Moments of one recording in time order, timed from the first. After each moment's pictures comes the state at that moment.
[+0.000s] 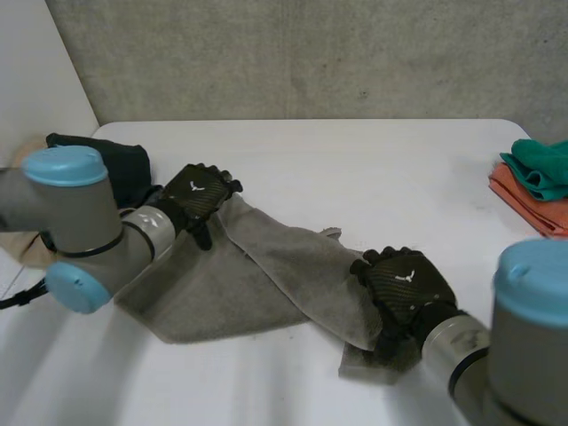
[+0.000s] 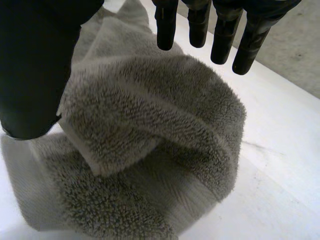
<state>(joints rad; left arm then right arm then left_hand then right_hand) 4.39 -2.27 -1.28 3.28 -1.21 3.67 2.17 -1.36 1.86 -0.06 1.62 2.91 0.29 0.30 0.30 0.30 0.13 0.21 0.21 0.21 0.23 0.06</state>
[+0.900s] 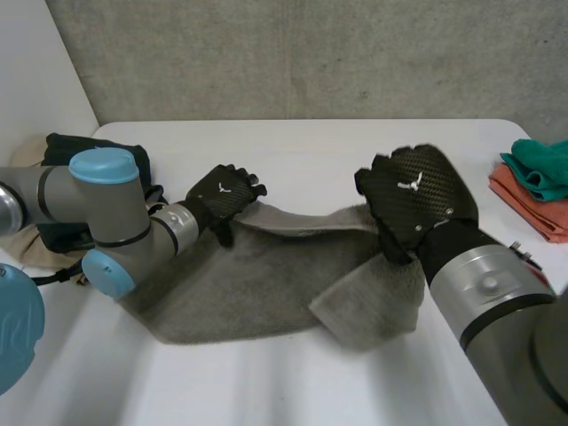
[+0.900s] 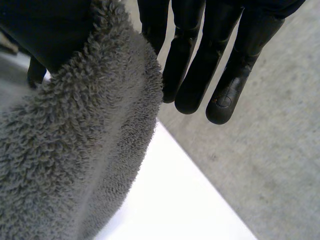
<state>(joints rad) 4.35 -2.45 -1.05 3.23 -1.13 3.75 2.23 -1.55 1.69 -0.07 1.67 2.68 0.34 0.33 0.33 0.33 0.14 1.06 1.17 1.18 1.18 0.97</state>
